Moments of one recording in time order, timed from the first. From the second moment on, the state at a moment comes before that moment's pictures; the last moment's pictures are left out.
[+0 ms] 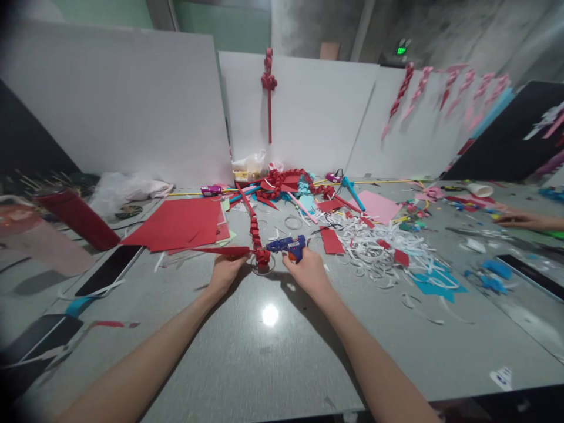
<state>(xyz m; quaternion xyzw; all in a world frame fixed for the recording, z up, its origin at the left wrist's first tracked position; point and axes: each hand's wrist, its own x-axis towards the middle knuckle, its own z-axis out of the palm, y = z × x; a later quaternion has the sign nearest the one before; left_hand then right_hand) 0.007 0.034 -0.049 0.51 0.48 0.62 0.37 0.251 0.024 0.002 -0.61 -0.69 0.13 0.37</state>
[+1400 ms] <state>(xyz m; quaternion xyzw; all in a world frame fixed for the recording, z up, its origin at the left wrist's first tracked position) 0.010 0.031 -0.055 0.52 0.45 0.61 0.39 0.240 0.021 -0.008 -0.62 -0.71 0.16 0.29</state>
